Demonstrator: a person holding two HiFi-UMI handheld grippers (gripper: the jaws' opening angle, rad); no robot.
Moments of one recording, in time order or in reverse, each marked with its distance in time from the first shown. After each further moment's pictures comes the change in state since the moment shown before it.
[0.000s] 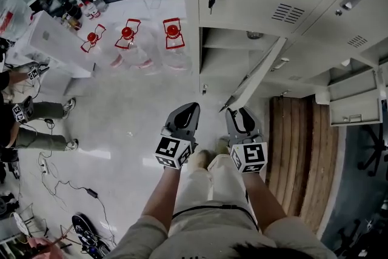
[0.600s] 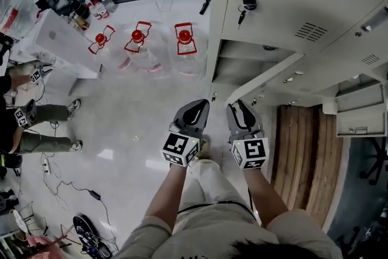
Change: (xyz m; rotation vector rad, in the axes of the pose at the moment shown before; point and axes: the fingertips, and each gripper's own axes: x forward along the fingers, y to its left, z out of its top) left arm 0.022 0.041 0.024 0.023 -0.022 -0.027; right arm 0.069 0.025 0.013 -0.016 -0.013 0.042
